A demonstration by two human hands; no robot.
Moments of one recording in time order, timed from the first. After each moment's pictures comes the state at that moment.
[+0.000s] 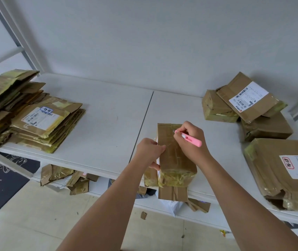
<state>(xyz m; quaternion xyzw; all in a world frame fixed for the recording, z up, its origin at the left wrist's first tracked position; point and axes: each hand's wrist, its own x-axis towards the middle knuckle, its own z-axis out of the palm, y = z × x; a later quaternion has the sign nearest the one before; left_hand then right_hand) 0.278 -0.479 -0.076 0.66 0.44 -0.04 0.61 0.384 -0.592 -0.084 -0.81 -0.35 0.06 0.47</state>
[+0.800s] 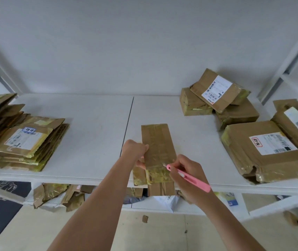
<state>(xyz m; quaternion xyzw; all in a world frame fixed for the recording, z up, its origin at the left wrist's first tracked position) 0.281 -0.497 -0.045 0.65 0.50 -0.04 0.57 0.298 -0.689 -0.087 -0.74 -0.34 0.12 0.57</state>
